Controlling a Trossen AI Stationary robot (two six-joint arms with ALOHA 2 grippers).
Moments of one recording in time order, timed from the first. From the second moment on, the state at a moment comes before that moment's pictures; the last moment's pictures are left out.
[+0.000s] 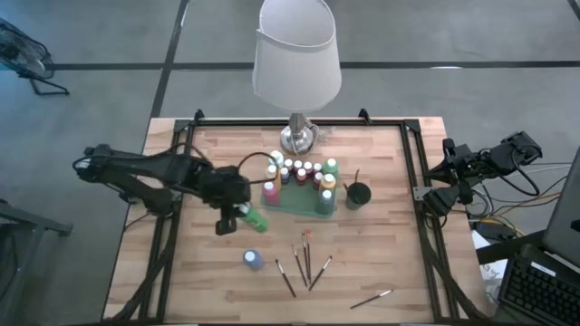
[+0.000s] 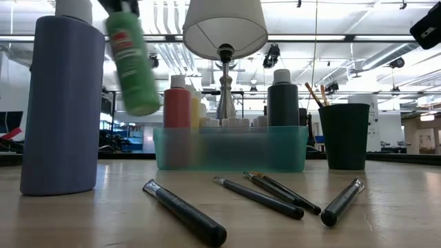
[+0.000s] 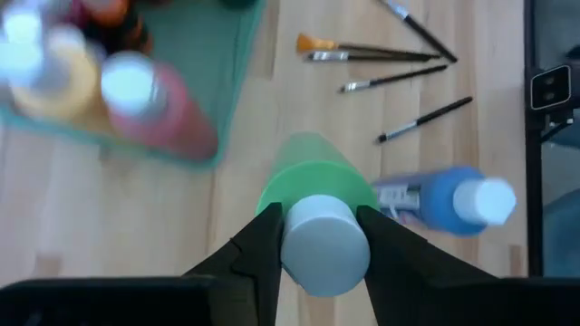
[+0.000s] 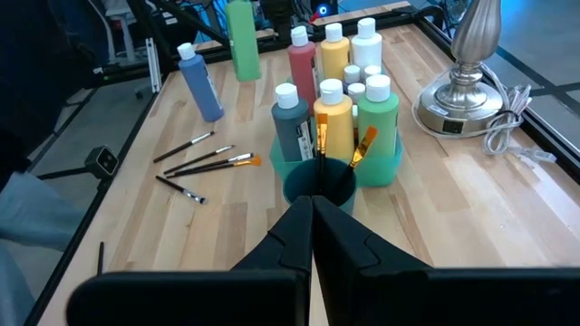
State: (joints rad) left arm -0.18 1.27 1.35 -1.10 -0.02 -0.29; right arm 0.53 0.07 0.93 -1.30 0.42 0.44
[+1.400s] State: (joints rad) left arm 0.10 2.00 2.14 -1.41 -0.11 0.29; right arm 0.53 0.07 0.93 -1.30 0.42 0.44
